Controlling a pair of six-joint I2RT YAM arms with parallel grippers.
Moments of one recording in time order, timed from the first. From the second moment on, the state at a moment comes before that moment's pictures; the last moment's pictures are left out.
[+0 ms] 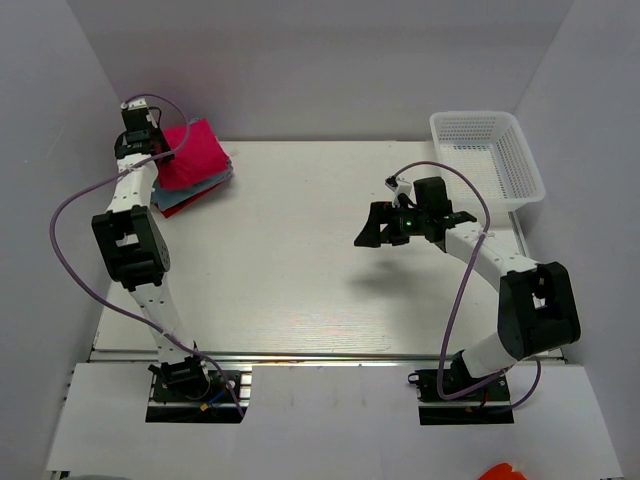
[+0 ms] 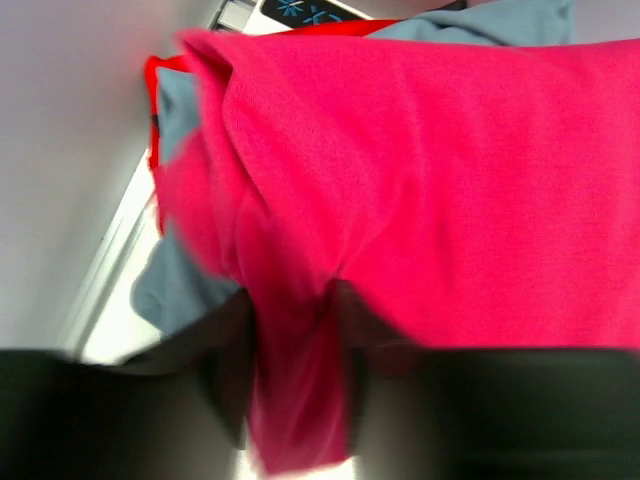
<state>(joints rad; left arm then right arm) 0.22 2.09 1.87 -0.38 -0.12 -0.15 0.33 1.50 0.97 -0.24 -0.65 0.24</state>
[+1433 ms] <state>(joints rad) -0.45 1.53 1.21 -0.31 -0.03 -0.29 0.32 1.23 0.74 -0.16 -0.42 0.26</state>
